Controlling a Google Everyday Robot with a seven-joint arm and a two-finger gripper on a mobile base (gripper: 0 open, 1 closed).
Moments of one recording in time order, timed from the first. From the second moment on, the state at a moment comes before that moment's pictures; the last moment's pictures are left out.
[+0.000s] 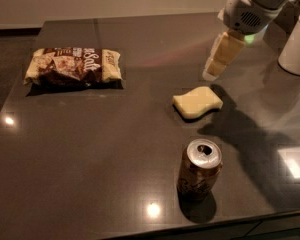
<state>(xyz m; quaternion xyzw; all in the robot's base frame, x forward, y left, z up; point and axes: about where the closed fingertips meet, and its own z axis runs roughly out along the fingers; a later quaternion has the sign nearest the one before) 0.582 -0.156 0.979 -0.58 0.77 -0.02 0.25</state>
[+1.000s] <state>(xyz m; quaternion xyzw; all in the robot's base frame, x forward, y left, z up) 0.633 -0.055 0.950 -0.58 0.77 0.03 0.27</state>
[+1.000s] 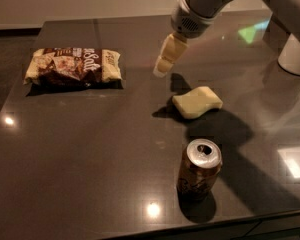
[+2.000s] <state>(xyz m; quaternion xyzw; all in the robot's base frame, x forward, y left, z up) 0.650 0.051 0.911 -0.56 0.76 0.07 0.32</state>
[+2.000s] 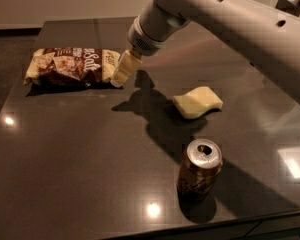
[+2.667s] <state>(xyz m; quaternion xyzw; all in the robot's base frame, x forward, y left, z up) 0.651 0.058 0.910 -0.57 0.75 0.06 0.32</state>
